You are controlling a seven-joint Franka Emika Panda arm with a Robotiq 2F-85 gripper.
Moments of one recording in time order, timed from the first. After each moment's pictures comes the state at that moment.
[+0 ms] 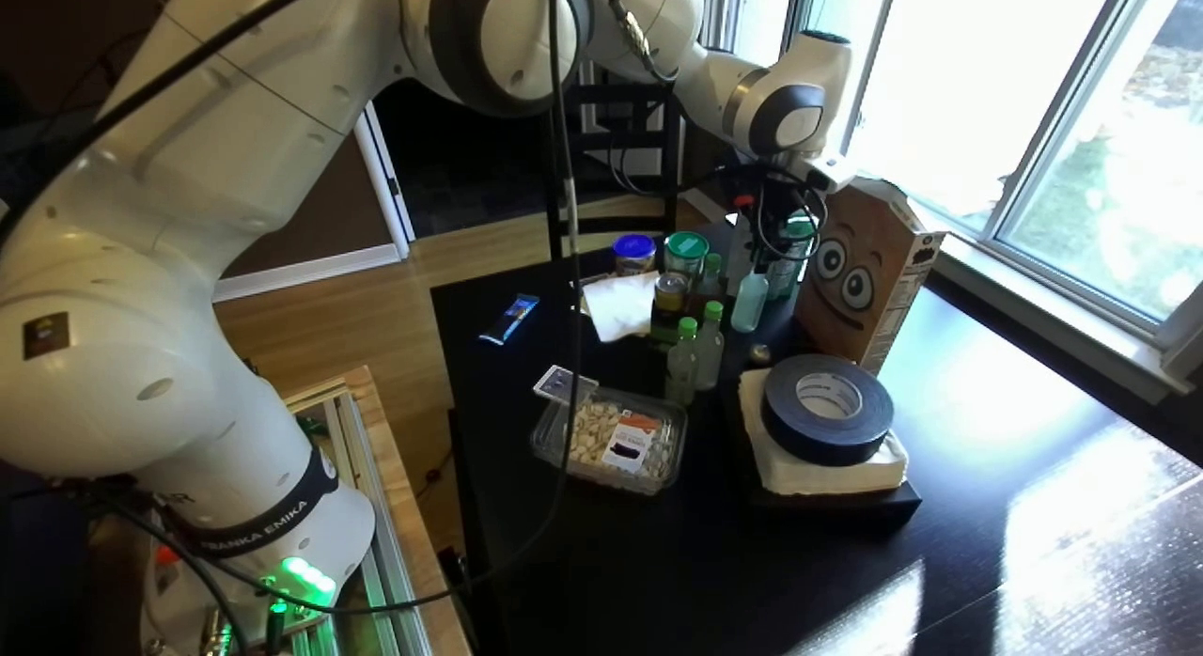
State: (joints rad) arm 0.10 0.88 -0.05 -1.26 0.10 2.15 0.55
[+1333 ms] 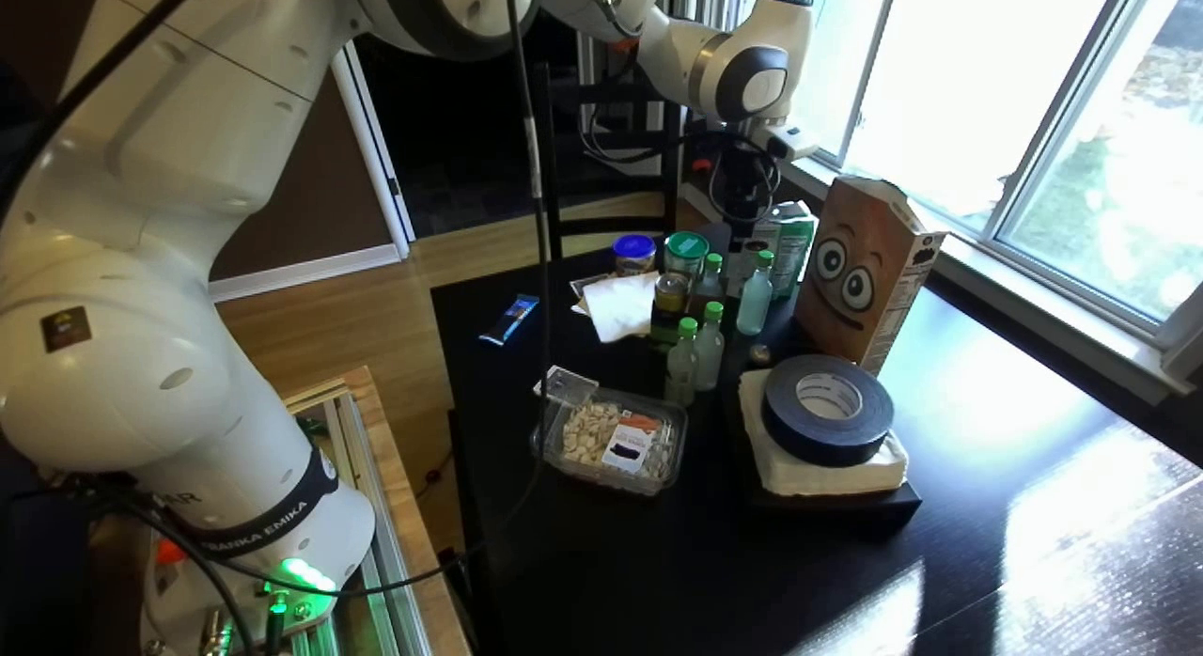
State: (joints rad) arm 0.18 0.75 -0.06 -1.41 0.10 2.16 0.74
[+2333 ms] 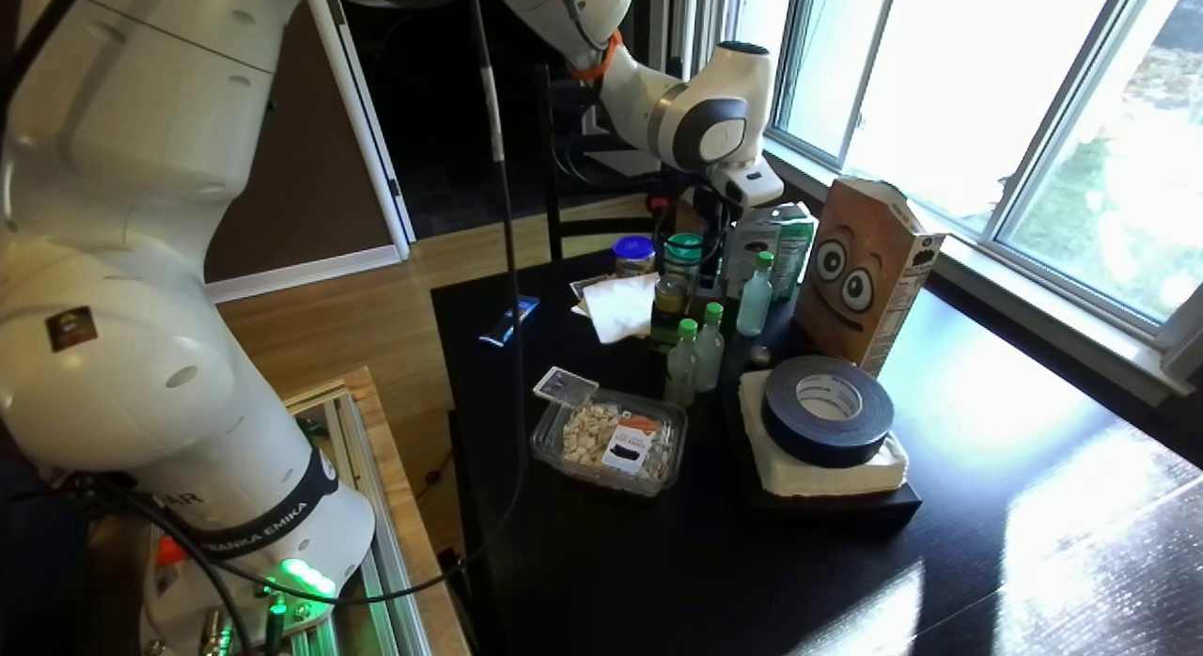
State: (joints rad) arm 0.21 0.62 -0.08 -1.75 0.09 2.42 0.92
